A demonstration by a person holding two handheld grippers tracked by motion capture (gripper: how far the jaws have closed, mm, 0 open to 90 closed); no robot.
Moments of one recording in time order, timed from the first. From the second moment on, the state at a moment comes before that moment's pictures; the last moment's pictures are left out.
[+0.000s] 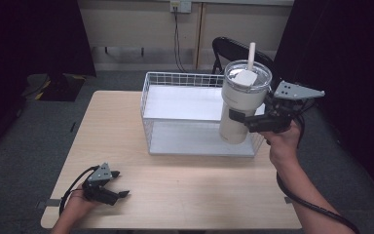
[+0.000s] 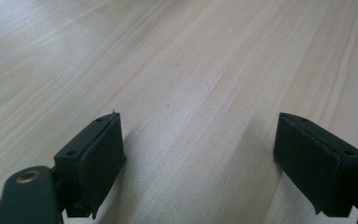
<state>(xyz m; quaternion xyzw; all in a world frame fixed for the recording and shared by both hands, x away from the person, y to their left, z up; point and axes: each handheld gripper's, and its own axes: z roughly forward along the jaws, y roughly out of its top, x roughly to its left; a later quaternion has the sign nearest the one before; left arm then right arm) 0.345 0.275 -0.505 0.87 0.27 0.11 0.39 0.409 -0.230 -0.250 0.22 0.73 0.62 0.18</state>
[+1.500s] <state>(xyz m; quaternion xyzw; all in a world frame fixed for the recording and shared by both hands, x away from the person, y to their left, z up) 0.345 0.275 -0.504 0.87 0.26 0.12 0.39 0.469 -0.216 -0.237 0.27 0.71 0.60 0.24</state>
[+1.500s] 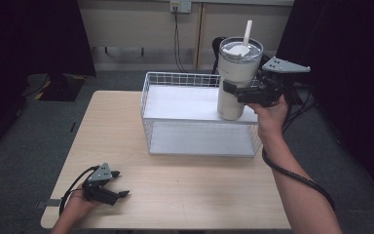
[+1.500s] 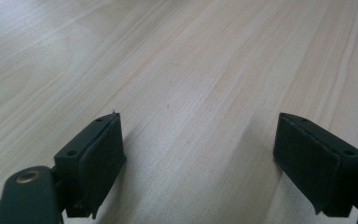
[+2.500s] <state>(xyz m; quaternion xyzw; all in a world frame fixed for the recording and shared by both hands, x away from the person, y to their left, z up) 0.345 0.275 -0.504 0.87 0.26 0.12 0.39 0.496 -0.217 -0.260 0.31 0.69 0.60 0.26</state>
